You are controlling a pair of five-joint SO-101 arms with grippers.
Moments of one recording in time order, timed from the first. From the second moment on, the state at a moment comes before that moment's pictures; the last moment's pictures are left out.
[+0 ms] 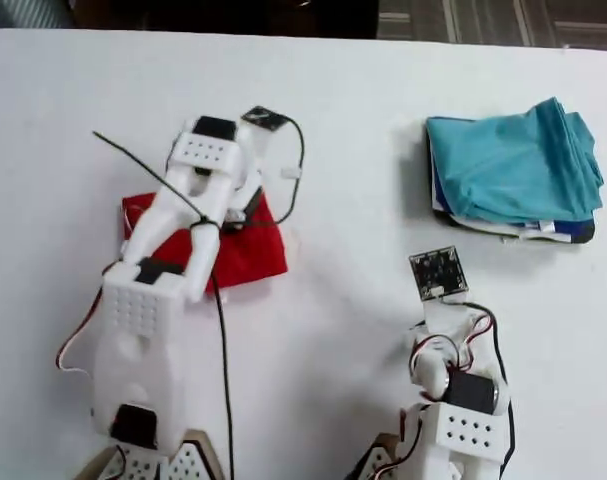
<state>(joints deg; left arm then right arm) 5.5 40.5 -27.9 88.7 -11.6 9.7 -83.4 92.7 54.9 28.4</state>
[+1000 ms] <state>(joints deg) -27.9 -1.1 -0.2 95.2 -27.4 -11.6 -37.2 26.0 71.7 15.3</state>
